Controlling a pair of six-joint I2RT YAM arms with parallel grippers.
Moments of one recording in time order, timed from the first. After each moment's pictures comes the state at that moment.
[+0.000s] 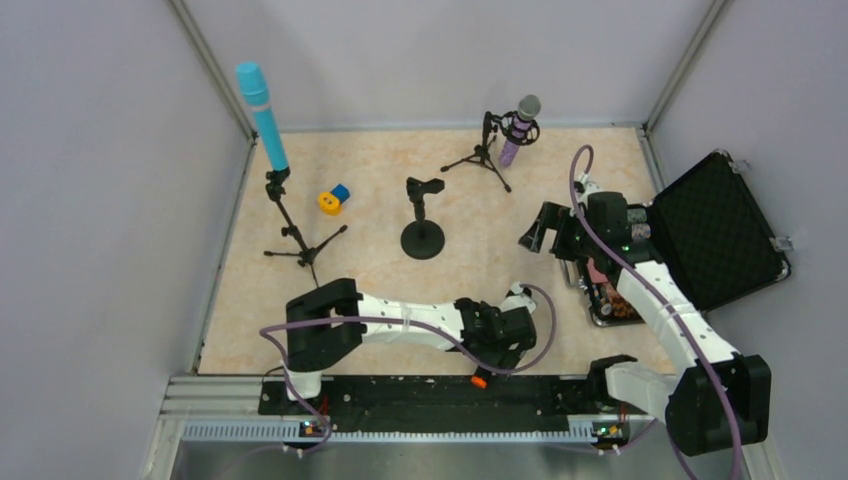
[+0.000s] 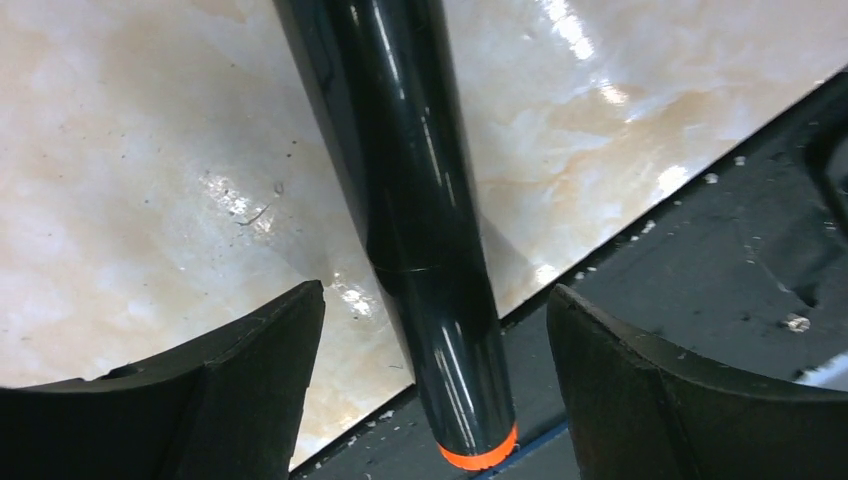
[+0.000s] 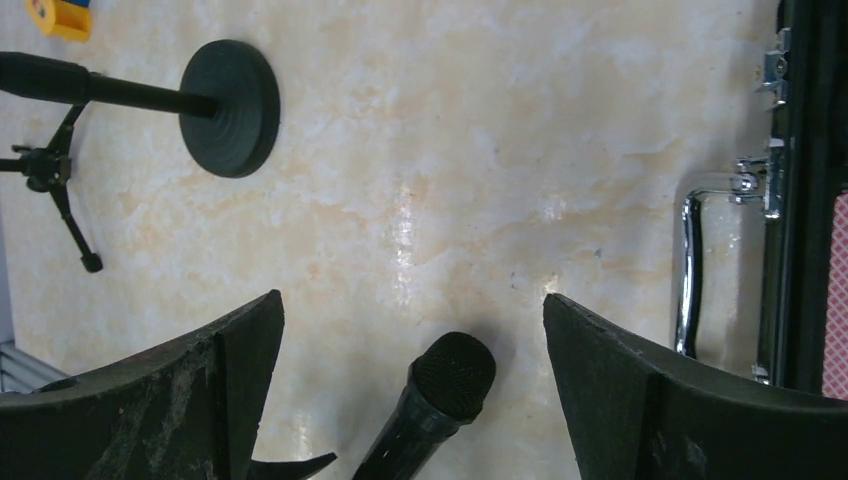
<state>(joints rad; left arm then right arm) -1.38 1.88 1.26 -0.53 -0.16 -0.64 0.18 1.09 0.77 -0.39 -0.28 0.43</state>
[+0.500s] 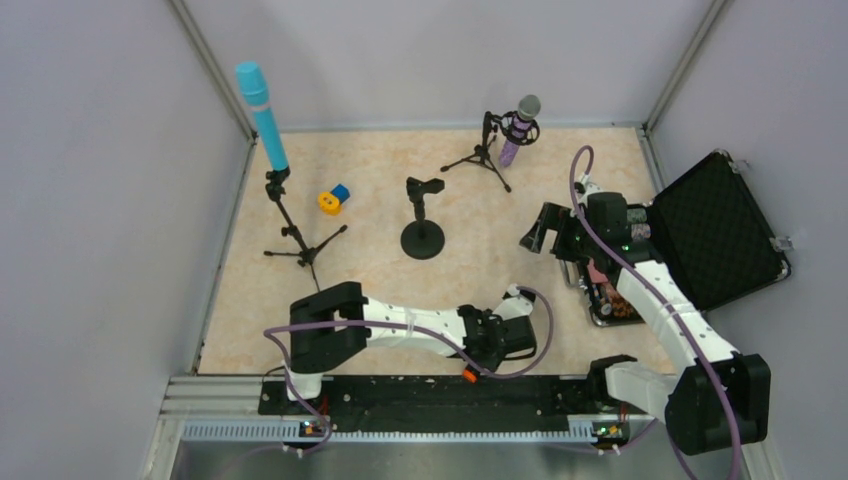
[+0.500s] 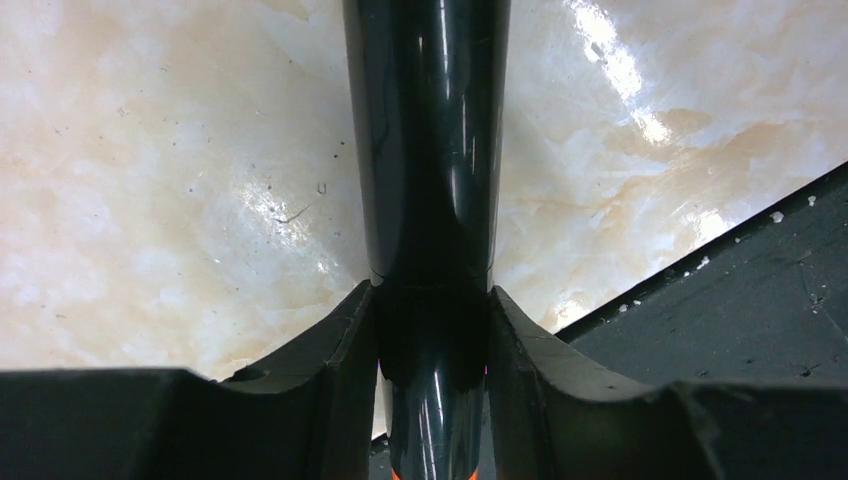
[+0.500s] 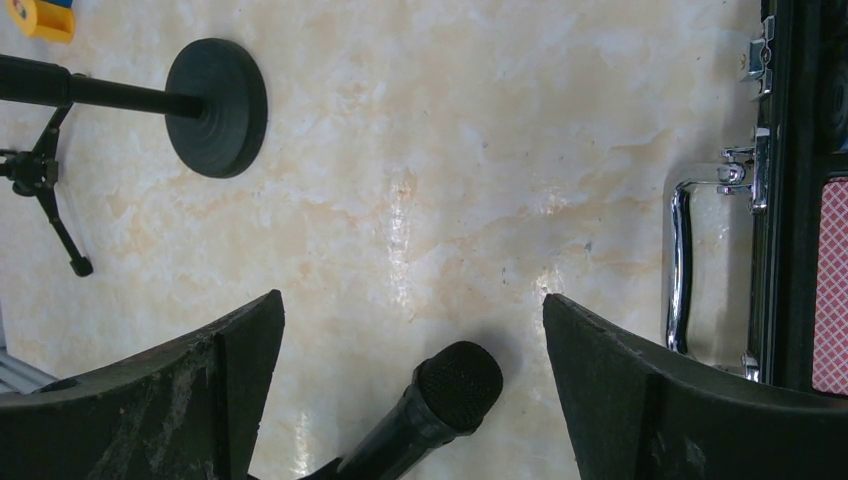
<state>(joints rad) -1.41 1.91 1.25 -0.55 -0.31 -0.70 0.17 1.09 0.77 -0.41 -0.25 0.43</state>
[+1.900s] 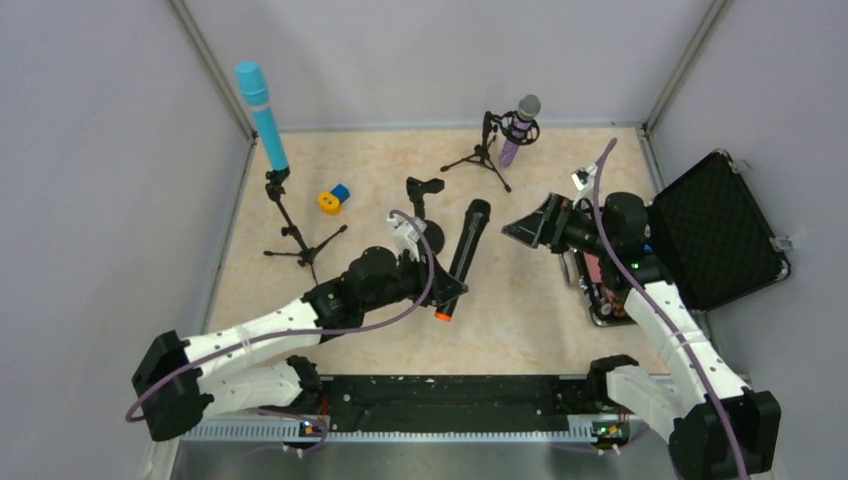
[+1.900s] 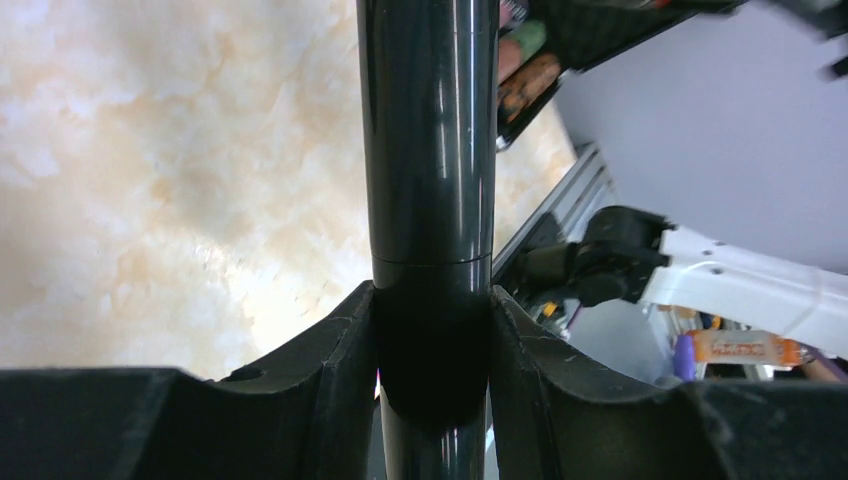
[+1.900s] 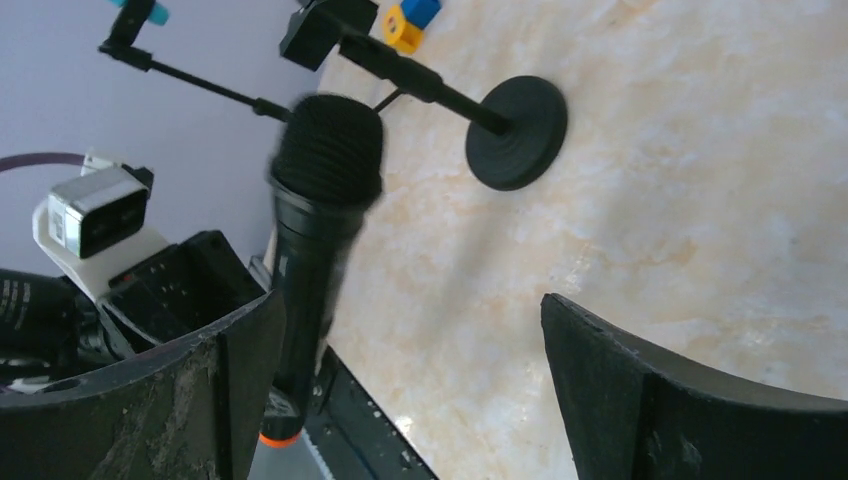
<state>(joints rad) -0.95 1.10 0.67 0.06 0.12 -0.81 0.17 0.96 0.75 -0.16 -0.64 0.61</state>
